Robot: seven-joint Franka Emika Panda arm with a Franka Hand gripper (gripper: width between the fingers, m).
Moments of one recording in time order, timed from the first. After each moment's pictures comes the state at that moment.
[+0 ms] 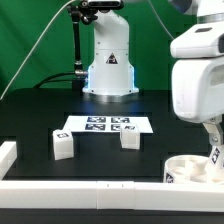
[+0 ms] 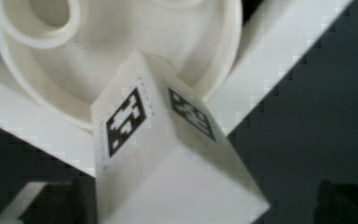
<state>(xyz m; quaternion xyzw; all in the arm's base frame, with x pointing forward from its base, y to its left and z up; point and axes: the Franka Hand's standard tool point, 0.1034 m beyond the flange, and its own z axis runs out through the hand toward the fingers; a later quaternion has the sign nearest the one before) 0.643 0.135 0.086 -0.94 -0.33 -0.05 0.06</state>
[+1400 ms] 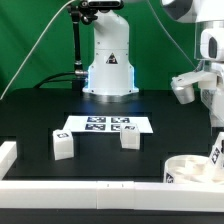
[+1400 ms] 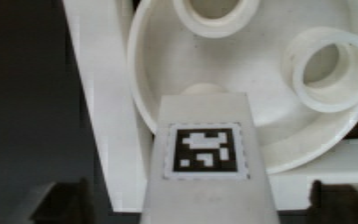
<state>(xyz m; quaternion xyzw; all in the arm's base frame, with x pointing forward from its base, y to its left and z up) 0.650 0.118 0.075 -0.76 -0.65 -0.05 -0.02</state>
